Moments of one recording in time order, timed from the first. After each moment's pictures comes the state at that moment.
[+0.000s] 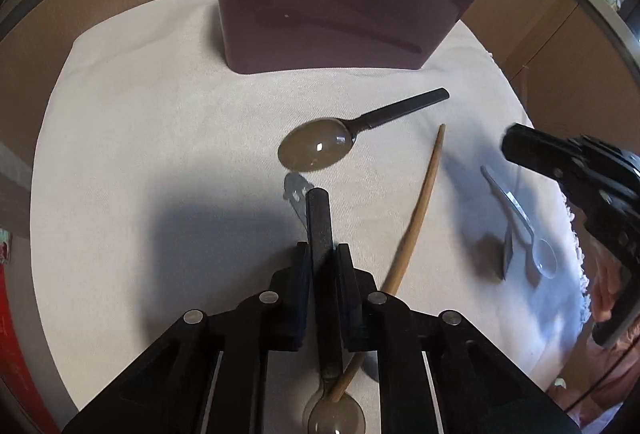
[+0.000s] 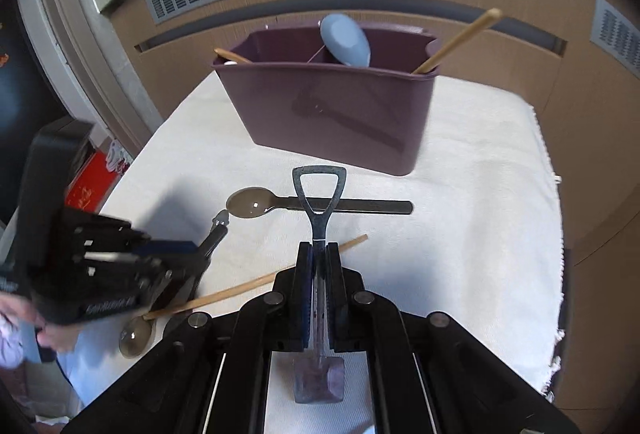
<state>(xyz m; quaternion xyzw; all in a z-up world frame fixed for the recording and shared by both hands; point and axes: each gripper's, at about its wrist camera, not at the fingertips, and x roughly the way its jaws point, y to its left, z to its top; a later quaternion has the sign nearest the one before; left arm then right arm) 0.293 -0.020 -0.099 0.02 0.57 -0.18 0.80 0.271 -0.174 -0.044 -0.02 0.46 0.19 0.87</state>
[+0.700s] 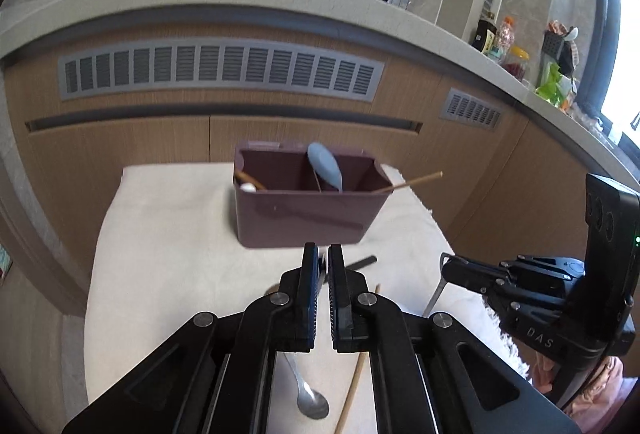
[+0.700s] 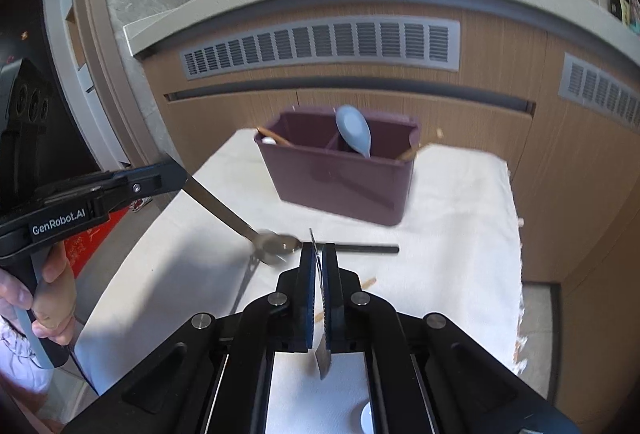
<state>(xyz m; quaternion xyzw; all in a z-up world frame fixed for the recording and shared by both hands) 0.237 -0.001 0.036 -0.06 0.33 -0.18 0.92 0.233 -0.190 0.030 -0.02 0.37 0.20 0.91</state>
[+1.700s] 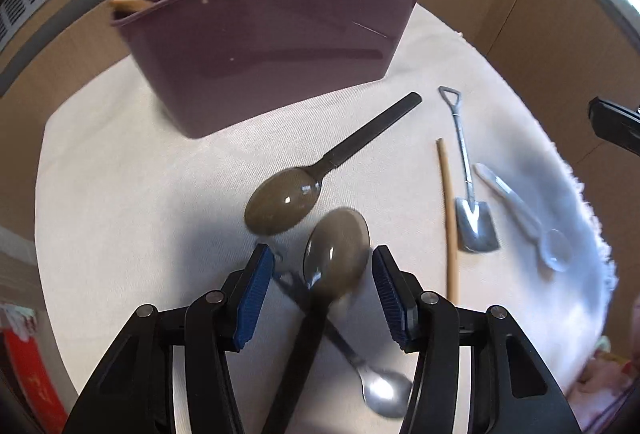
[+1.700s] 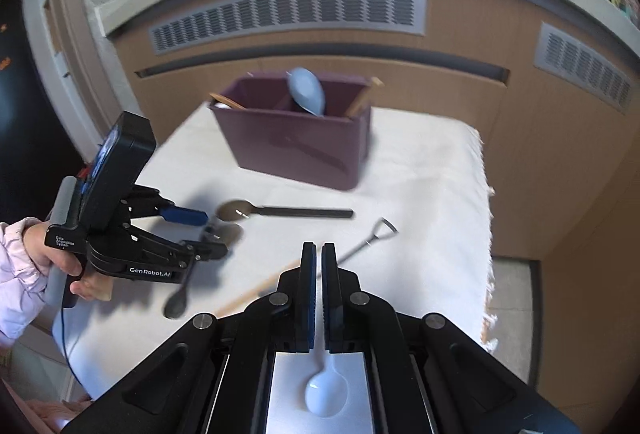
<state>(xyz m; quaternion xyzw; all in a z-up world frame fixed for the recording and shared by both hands) 0.308 -0.055 -0.097 0.12 0.53 -0.23 0.81 0.239 -0.229 0.004 -0.03 0.43 0.17 0.89</state>
